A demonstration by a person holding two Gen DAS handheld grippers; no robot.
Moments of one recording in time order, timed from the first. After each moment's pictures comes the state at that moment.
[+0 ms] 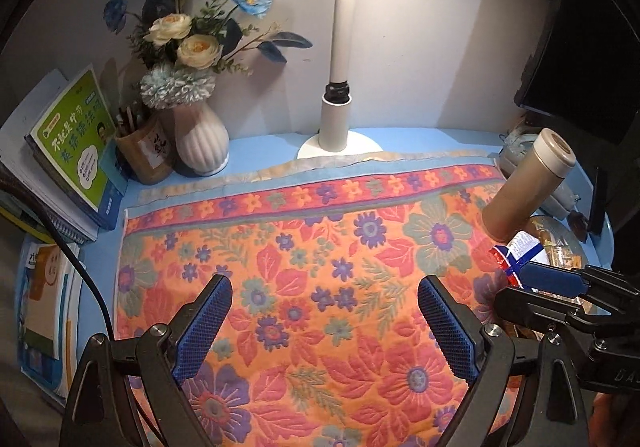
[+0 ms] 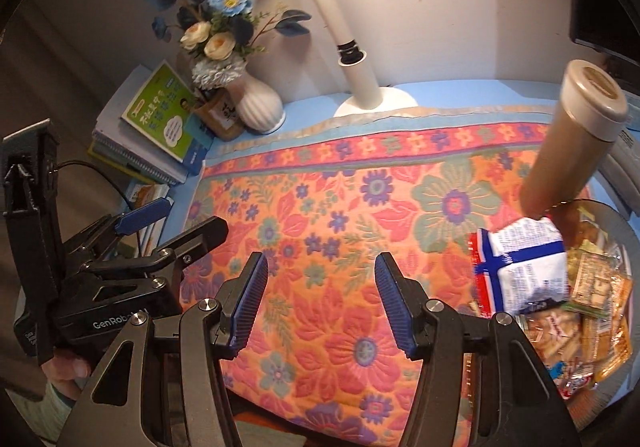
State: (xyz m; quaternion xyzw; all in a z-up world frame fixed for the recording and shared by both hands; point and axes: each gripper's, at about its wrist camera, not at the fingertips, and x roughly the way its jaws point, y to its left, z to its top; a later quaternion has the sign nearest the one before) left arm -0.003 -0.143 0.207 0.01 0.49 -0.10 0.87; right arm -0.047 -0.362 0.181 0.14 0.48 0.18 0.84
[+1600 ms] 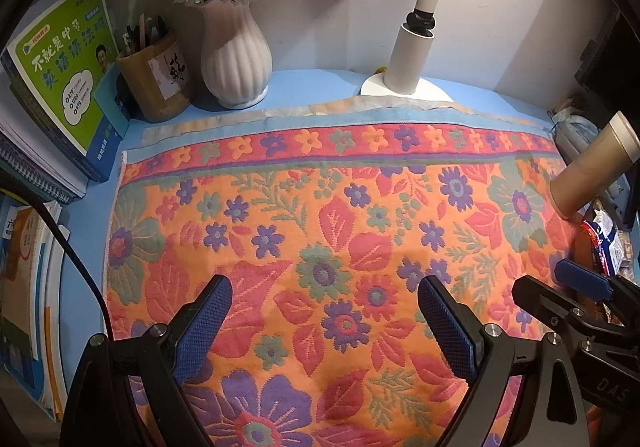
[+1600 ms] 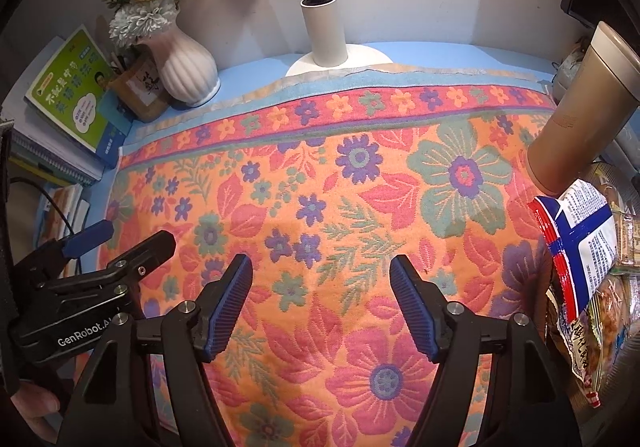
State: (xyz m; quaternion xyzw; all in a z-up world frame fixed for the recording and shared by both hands) left arm 0.040 -0.074 0.110 0.00 0.55 -0.09 0.83; right arm -0.012 -0.291 0.108 0.10 0.52 0.04 0.85
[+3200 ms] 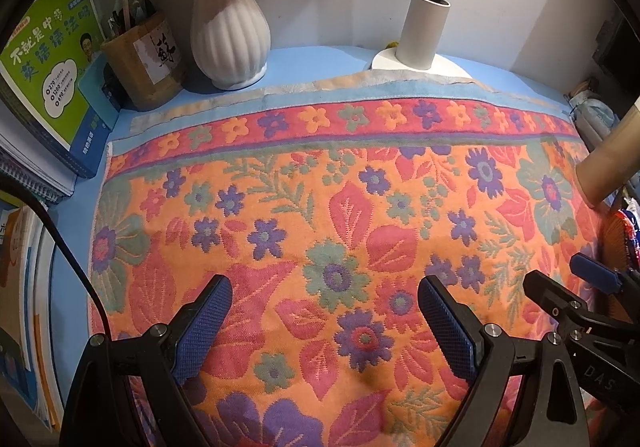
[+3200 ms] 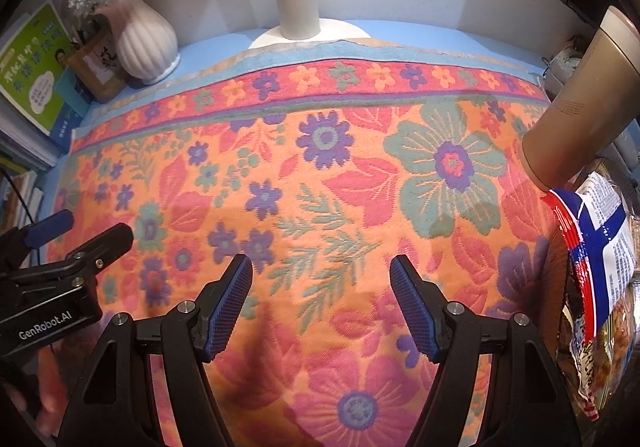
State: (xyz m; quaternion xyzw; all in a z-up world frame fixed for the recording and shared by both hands) left arm 0.057 -0.078 0.068 0.03 0.56 -0.08 0.83; right arm 0.004 -0.295 0.061 0.06 0.53 -0.01 0.84
